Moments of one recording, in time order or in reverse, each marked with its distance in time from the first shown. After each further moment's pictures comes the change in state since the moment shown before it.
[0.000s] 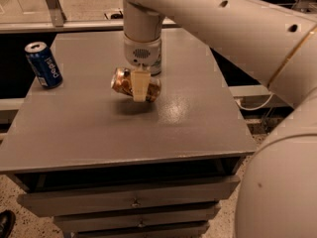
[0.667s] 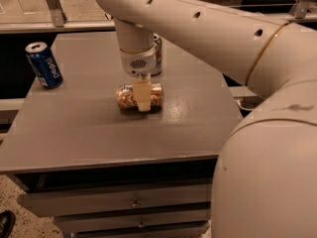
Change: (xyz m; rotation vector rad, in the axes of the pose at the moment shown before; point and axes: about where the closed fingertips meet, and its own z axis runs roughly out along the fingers) arm 0.015 0.008 0.030 -0.078 0.162 -0.040
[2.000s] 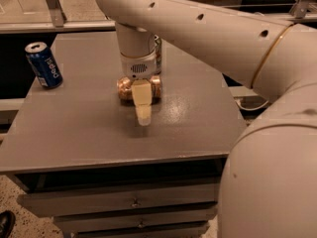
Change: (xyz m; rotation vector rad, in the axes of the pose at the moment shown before) arm -0.003 0.011 0.005 -0.018 -0.018 -0.008
